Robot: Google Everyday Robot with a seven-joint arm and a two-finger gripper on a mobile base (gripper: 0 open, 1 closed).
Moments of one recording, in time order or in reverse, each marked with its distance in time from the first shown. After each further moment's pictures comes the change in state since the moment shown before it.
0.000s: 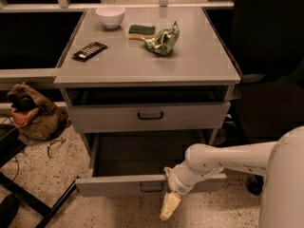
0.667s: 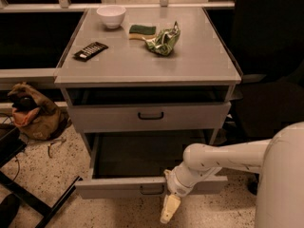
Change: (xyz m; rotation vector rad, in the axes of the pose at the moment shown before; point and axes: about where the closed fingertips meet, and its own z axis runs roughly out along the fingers) arm 0.001 0.012 0.000 -0.044 0.035 0.014
